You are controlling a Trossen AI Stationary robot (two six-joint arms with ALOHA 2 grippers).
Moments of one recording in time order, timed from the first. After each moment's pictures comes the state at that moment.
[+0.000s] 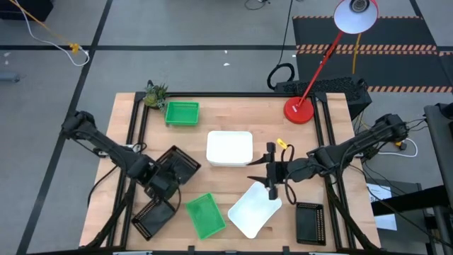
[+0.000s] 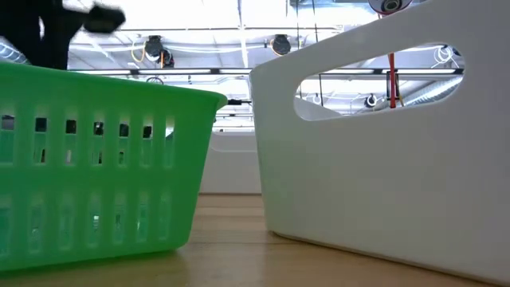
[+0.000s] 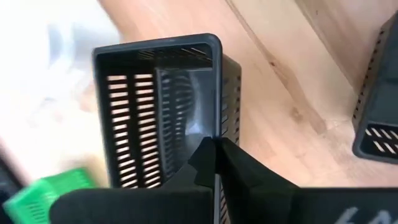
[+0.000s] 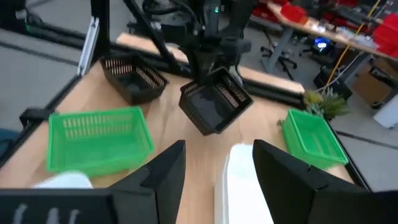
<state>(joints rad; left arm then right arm) -0.56 1.34 1.06 -1.13 -0.28 0.14 0.42 1.24 0.96 -0.09 0.44 -0.08</state>
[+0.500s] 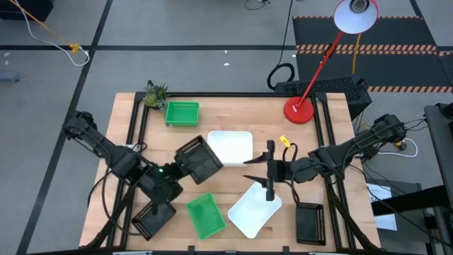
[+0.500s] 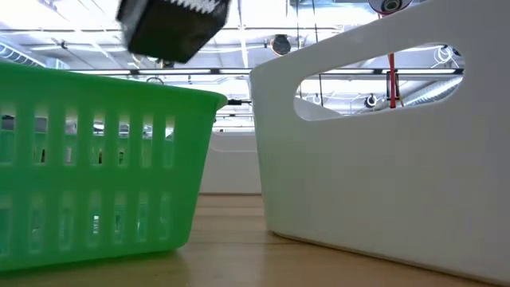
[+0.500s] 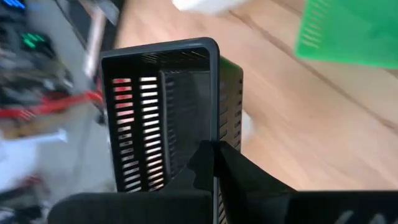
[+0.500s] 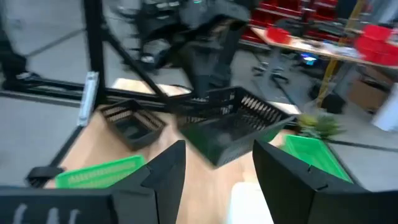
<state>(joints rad) -0.61 1.37 1.34 -1.01 -0.60 0.55 0.44 1.28 1.08 -0.06 0.51 -0.01</state>
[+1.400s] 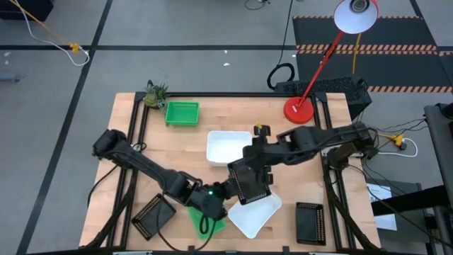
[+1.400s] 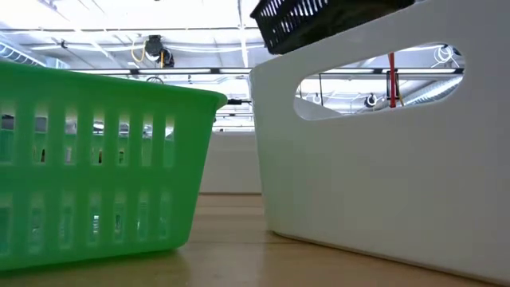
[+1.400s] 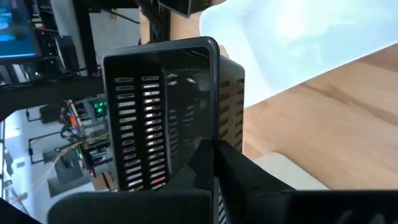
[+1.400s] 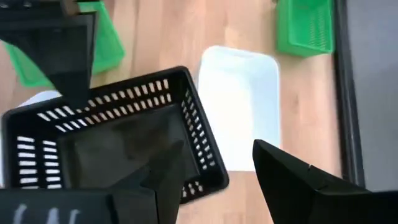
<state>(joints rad) -0.49 1.83 1.54 -0.46 -0.58 1.13 0.25 1.72 2.00 -1.36 0.29 0.10</state>
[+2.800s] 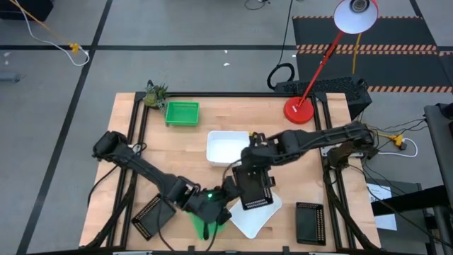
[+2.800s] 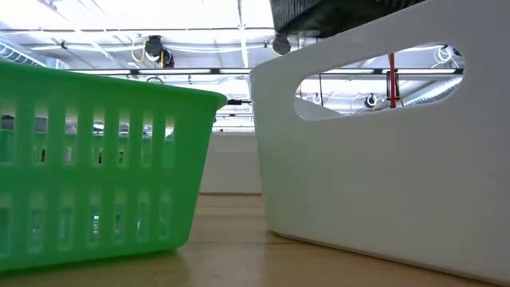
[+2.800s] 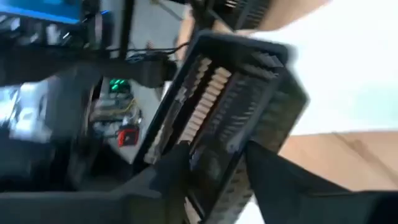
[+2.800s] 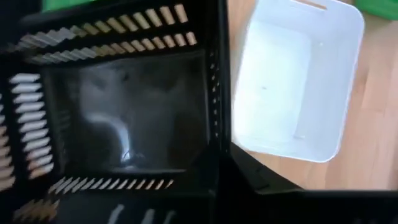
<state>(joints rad) -0.54 1.84 1.54 -0.31 -0.67 0.92 0.22 1.71 1.78 -1.29 0.11 0.01</state>
